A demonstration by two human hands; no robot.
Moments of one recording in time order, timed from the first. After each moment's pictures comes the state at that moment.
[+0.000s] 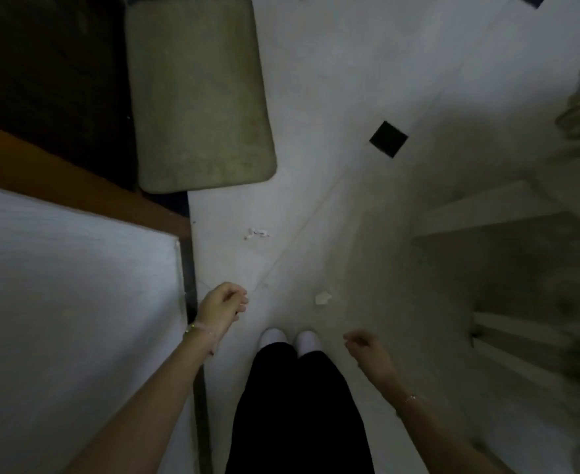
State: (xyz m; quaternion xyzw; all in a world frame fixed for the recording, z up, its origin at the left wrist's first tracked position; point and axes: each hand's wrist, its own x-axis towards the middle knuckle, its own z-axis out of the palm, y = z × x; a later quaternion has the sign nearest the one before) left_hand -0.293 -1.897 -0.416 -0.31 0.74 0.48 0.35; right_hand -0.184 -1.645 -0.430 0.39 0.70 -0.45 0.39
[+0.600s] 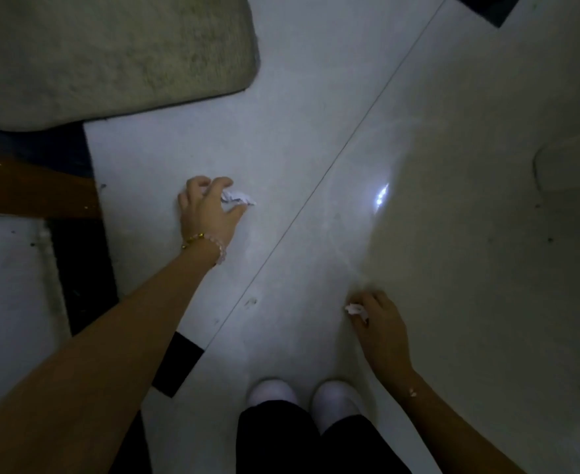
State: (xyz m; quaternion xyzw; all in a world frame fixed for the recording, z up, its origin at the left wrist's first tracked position) left_hand -0.422 -1.878 -0.790 -0.09 0.95 0.25 0.18; right_hand -0.215 -1.653 -0.788 0.20 0.92 -0.29 0.20
